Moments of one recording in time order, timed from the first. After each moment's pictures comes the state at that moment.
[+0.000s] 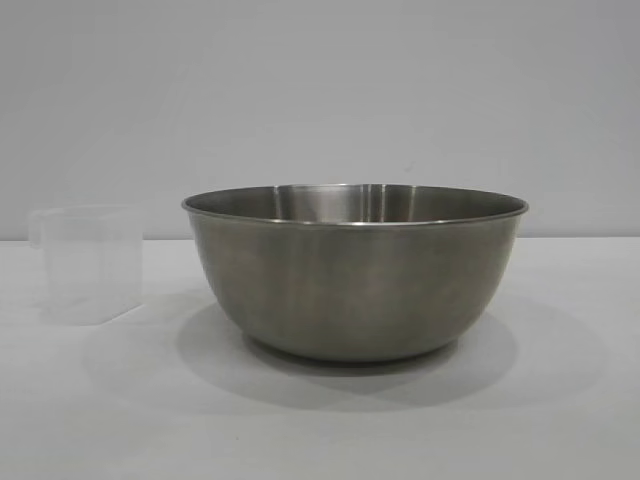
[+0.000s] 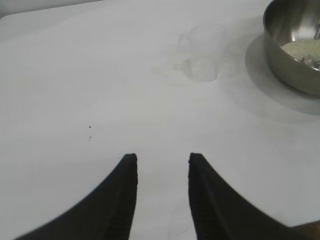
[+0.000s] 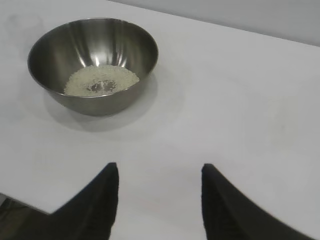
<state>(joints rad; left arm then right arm) -0.05 -0.02 -0.49 -0.06 1.13 0.10 0.20 -0.02 -0.49 0.15 1.15 -0.15</state>
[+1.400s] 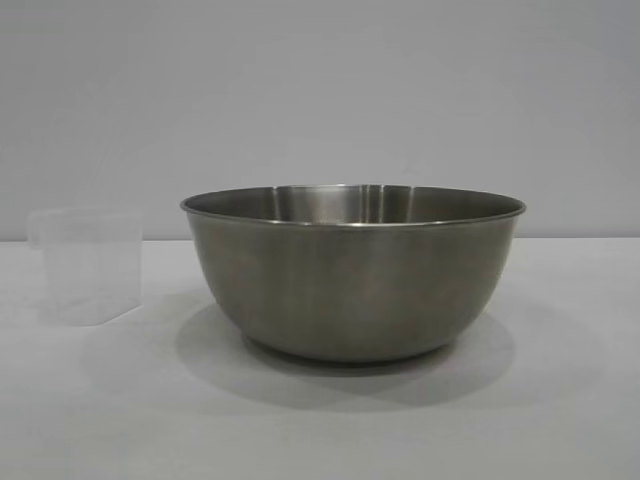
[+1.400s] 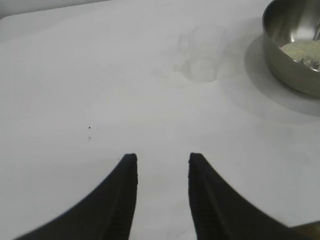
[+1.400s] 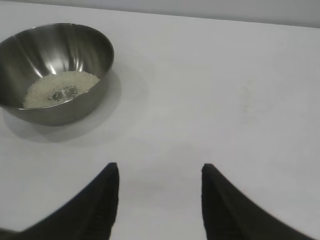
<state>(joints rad) -0.03 -0.02 -0.49 -0.06 1.13 0.10 0.12 -0.02 -0.49 0.08 1.15 -0.07</state>
